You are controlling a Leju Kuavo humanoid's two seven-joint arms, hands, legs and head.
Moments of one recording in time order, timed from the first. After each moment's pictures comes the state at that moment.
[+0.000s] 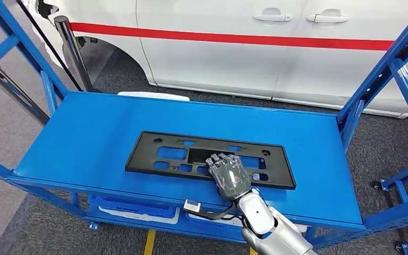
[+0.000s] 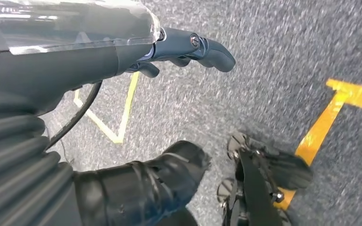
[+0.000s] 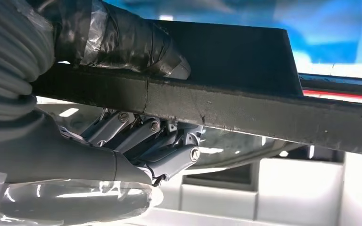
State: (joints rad) left arm -0.11 -0.12 1.37 -0.22 -1.00 0.18 0.08; right arm -0.43 -0.06 0.80 -1.15 1.23 -0.53 0.11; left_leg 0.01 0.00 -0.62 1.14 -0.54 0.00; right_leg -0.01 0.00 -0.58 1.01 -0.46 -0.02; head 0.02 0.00
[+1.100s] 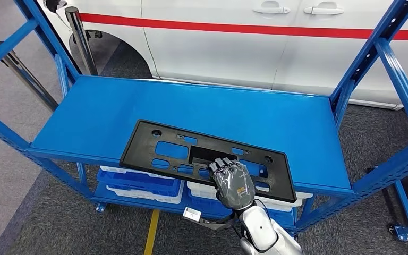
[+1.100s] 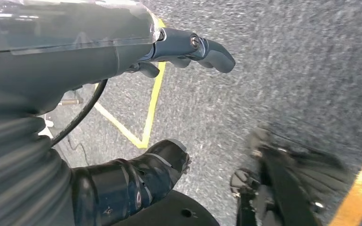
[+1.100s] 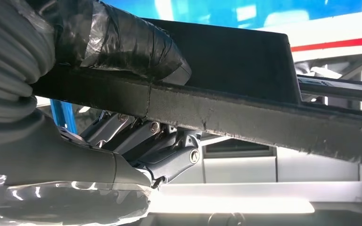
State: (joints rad) left arm -0.11 -0.11 1.37 -0.22 -1.02 0.15 0.13; right arm -0.30 -0.02 0.68 -1.23 1.34 -0.67 0.08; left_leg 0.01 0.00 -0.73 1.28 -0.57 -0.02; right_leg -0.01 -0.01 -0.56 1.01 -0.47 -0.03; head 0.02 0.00
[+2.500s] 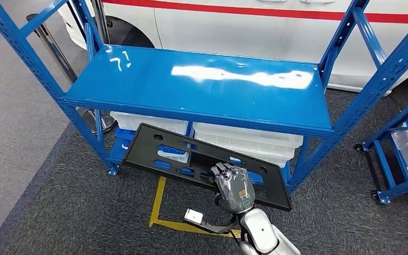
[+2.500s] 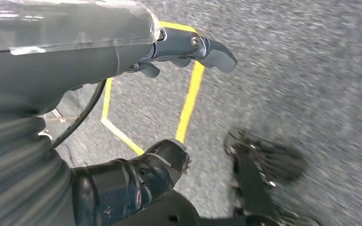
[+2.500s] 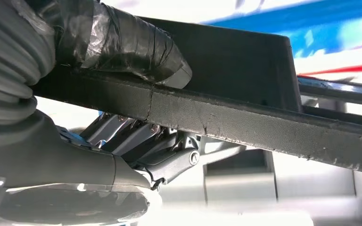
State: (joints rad) left arm -0.12 -0.11 1.36 -0.22 -1.02 0.15 0.13; right arm -0.28 -0.02 0.67 -1.22 1.11 -0.61 -0.04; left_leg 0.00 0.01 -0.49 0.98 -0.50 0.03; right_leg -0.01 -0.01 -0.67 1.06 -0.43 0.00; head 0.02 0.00
